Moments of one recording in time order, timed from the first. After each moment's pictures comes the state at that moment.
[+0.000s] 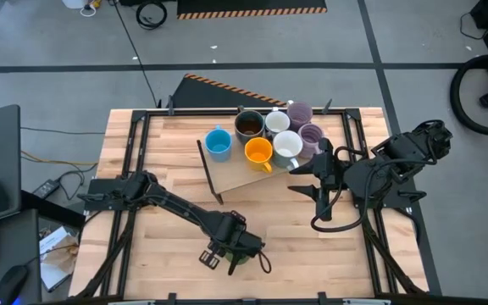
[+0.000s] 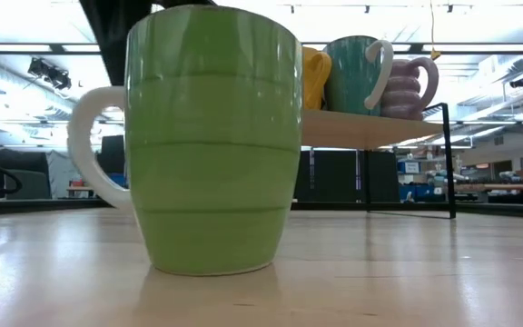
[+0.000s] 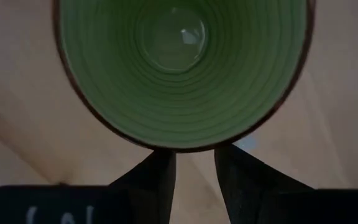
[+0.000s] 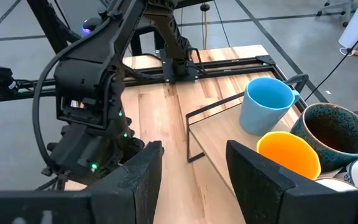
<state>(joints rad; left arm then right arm) -0.44 2.18 1.95 -1.31 0.05 0.15 0.54 1.42 1.87 -1.07 0.58 0.40</state>
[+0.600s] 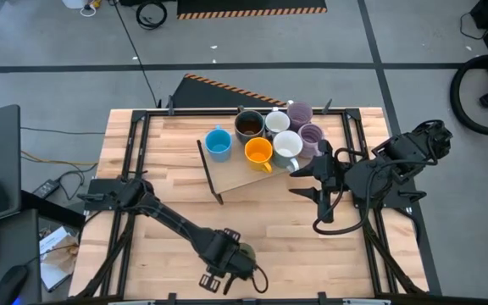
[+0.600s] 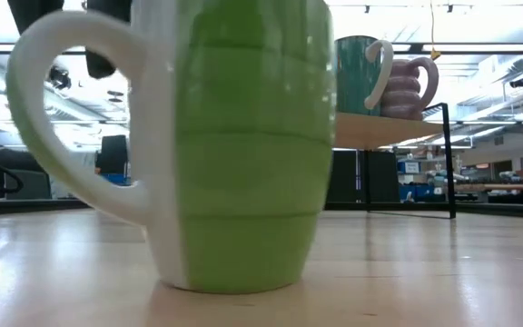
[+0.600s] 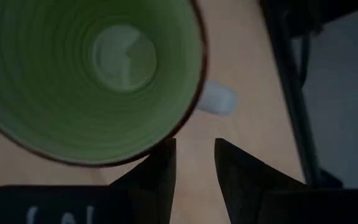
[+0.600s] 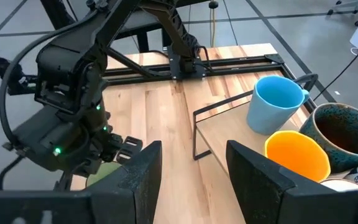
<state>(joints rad) -0.54 2.18 1.96 -1.18 0.10 -0.14 0.55 1.42 1.87 -1.07 0.56 0.39</state>
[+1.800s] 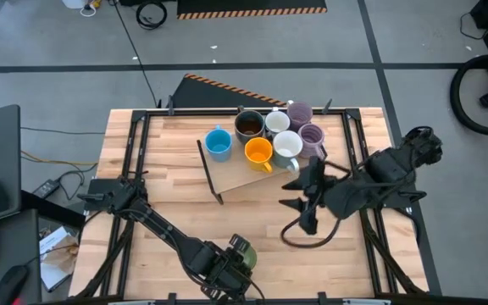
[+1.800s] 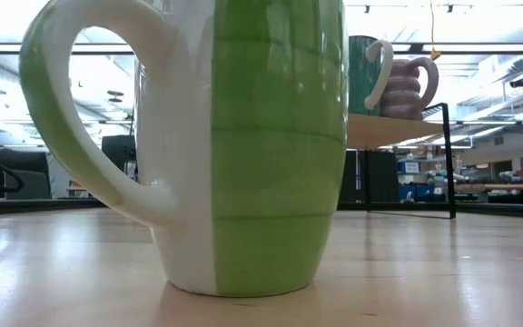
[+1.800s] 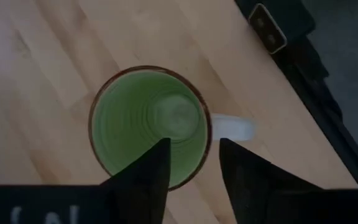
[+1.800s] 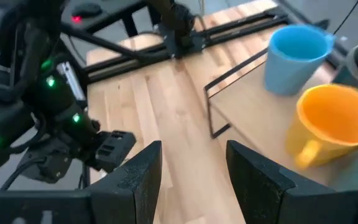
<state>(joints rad) -0.63 2.17 2.07 -1.13 -0.21 0.01 0.57 1.52 1.87 -1.09 0.57 0.67</state>
